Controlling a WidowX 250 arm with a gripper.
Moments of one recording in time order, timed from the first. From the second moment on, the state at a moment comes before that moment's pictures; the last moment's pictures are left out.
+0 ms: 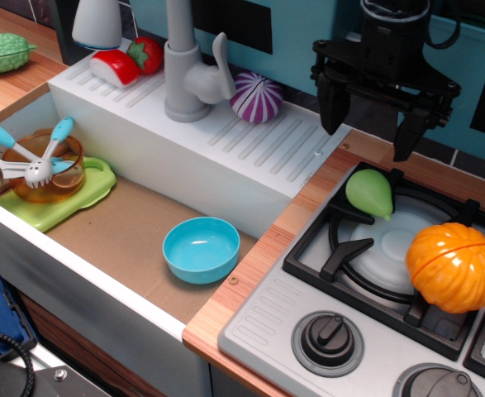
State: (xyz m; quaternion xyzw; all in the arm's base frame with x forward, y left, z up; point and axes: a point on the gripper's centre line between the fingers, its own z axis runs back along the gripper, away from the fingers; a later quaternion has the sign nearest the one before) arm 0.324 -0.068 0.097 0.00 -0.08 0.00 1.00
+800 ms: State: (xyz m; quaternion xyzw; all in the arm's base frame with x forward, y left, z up) arm 0.326 -0.077 0.067 -0.02 -0.08 0.02 1.00
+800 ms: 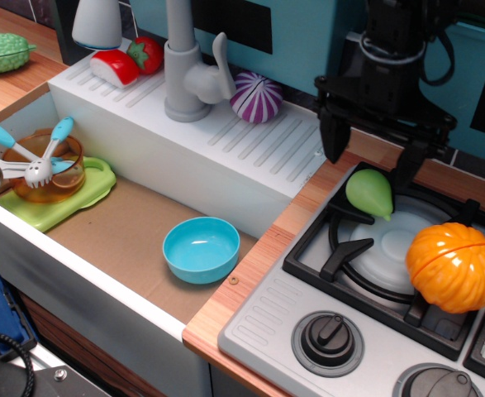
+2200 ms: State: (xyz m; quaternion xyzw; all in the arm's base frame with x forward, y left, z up) arm 0.310 -0.072 0.042 -0.02 -0.09 0.00 1.00
